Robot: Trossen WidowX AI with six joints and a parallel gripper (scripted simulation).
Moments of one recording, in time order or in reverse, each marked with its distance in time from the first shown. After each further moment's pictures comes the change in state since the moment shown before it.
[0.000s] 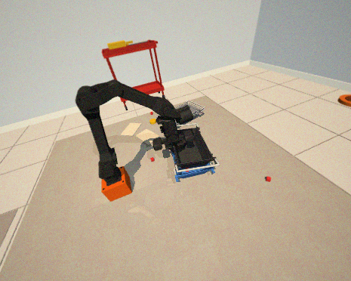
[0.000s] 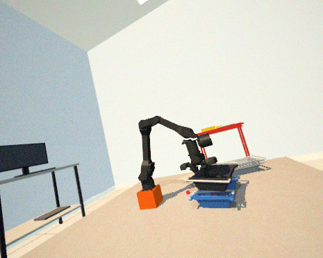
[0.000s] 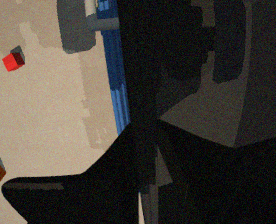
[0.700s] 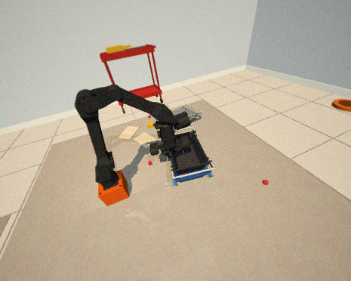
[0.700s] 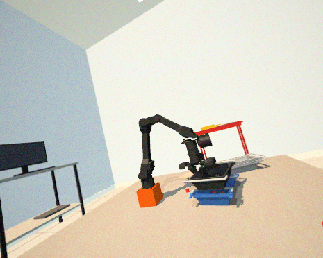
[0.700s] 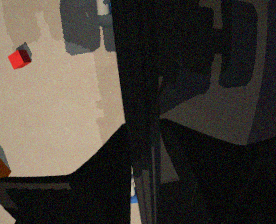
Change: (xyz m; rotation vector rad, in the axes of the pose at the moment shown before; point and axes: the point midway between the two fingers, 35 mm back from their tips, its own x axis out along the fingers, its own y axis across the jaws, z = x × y) arm 0.005 0.006 0.000 -0.001 -0.001 0.028
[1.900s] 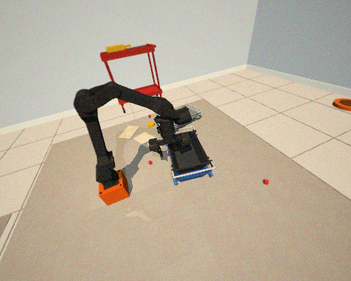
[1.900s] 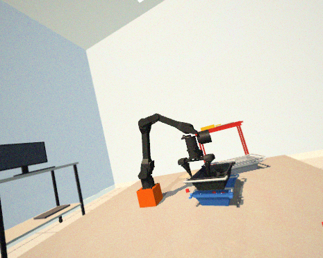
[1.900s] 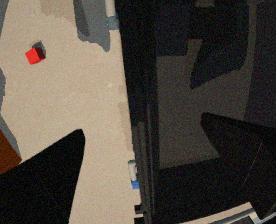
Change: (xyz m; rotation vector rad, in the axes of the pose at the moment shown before) arm -0.022 0.001 -0.001 0.000 0.008 0.034
